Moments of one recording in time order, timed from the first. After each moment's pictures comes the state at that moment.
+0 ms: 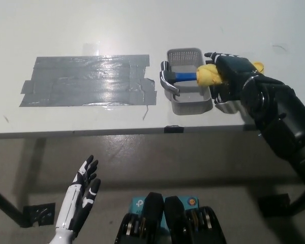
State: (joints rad) left_arm 0.03 0.08 -0.02 0.07 0.15 -0.26 -0.03; right_arm -0.98 -0.27 0.46 0.70 -0.69 0.24 0.28
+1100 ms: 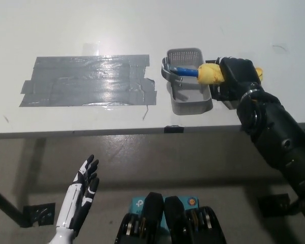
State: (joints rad) left_arm 0.02 0.08 -0.02 0.08 0.15 -0.26 -0.03; right_arm -1.00 -0.21 0.46 1.04 -0.69 0.04 -0.19
